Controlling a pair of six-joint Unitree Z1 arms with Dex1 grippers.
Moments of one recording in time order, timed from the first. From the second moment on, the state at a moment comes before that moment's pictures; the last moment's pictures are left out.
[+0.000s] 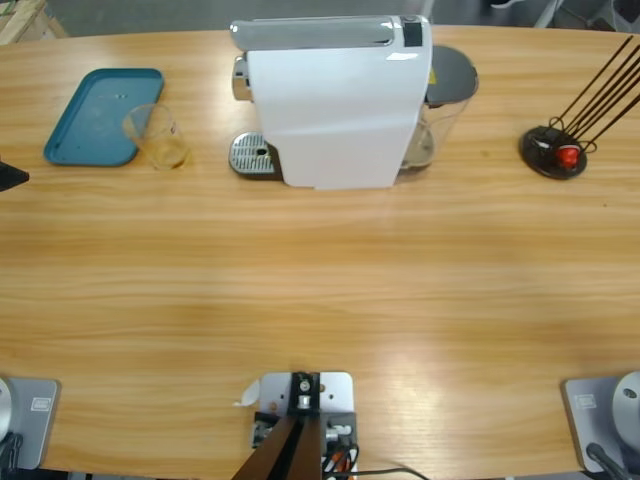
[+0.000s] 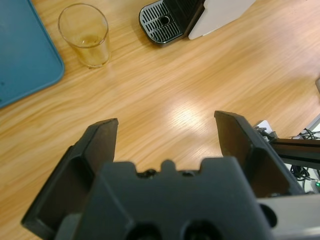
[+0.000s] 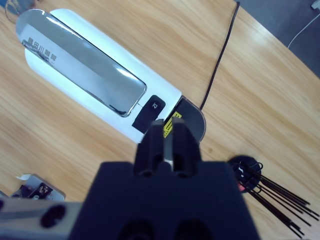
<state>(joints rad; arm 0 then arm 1) -0.36 1.12 -1.05 0.84 -0.30 -0.01 0.61 1.92 -2.28 1.38 -0.01 -0.06</state>
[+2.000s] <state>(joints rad) -0.23 1.24 -0.58 0.00 -0.32 0.00 0.61 1.49 -1.62 1.03 -0.03 0.01</state>
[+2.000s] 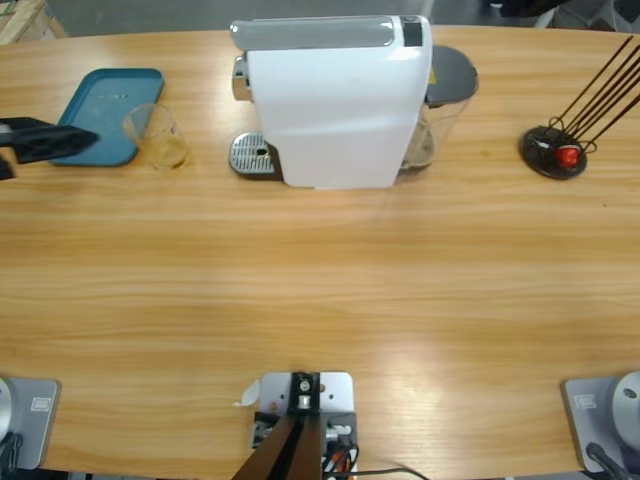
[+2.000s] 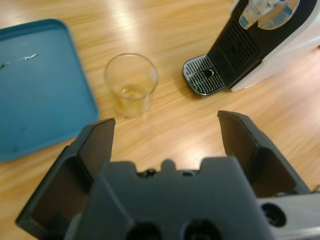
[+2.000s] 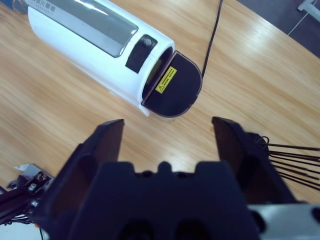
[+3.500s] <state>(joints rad) -0.25 1.84 -0.50 -0.67 -0.28 0.18 0.61 1.41 -1.44 0.97 -0.03 0.00</state>
